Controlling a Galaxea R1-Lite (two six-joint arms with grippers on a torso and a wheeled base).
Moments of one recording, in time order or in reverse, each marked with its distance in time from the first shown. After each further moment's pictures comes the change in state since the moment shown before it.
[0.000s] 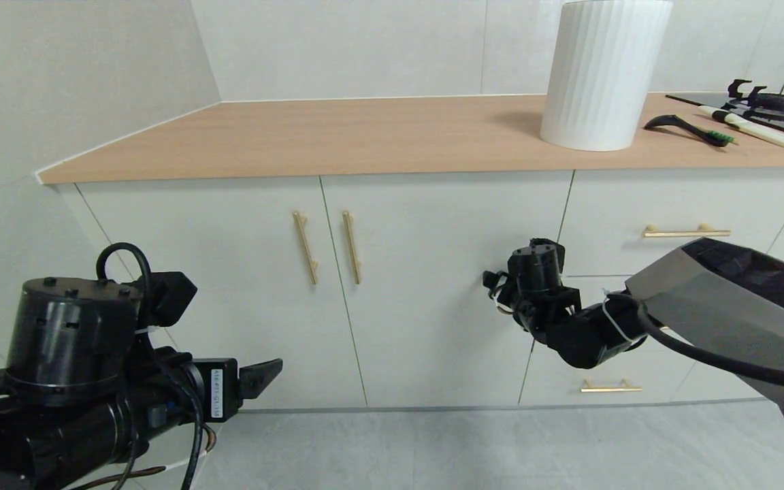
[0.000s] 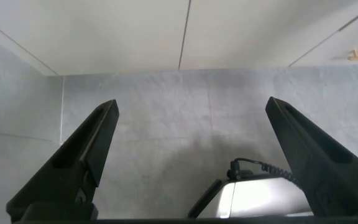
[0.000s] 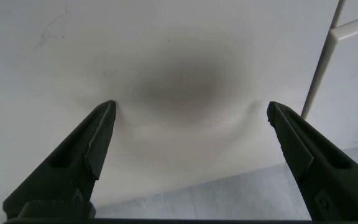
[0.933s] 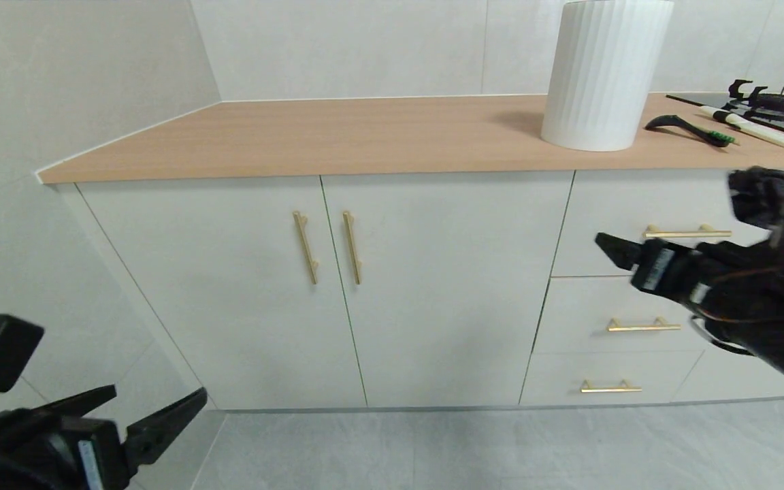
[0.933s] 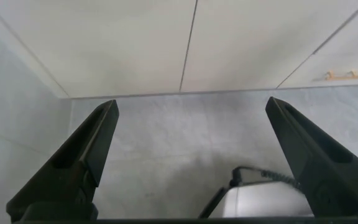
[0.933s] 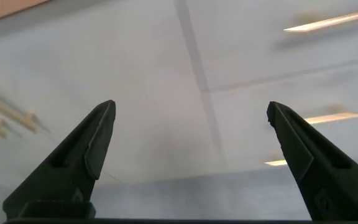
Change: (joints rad) left arm 0.002 -0.421 0.189 0.030 0.003 0.060; right arm 0.032 -0.922 0.704 0.003 0.001 -0.279
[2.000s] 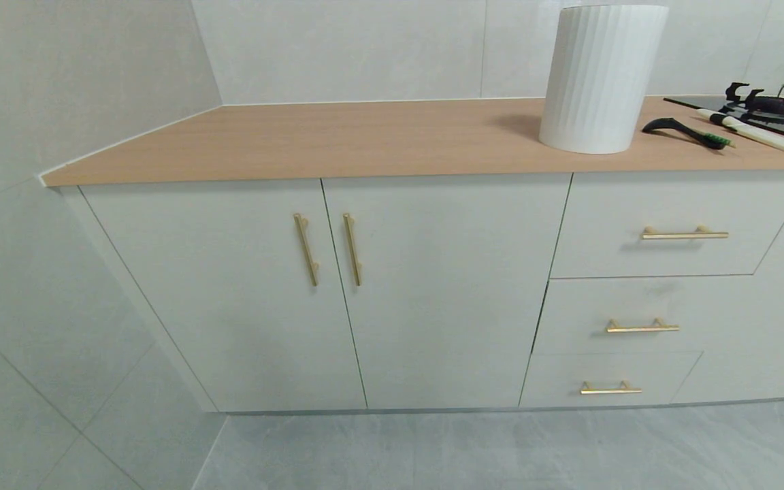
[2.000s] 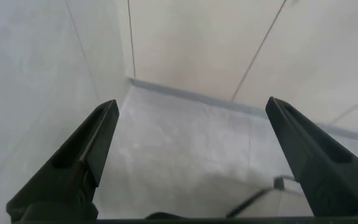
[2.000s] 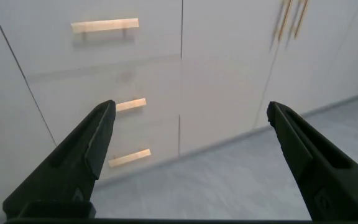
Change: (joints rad) left arm 0.417 -0.933 0.161 0.590 -0.074 0.050; right arm -0.463 -1.392 0.621 0.506 -0.004 -0.421
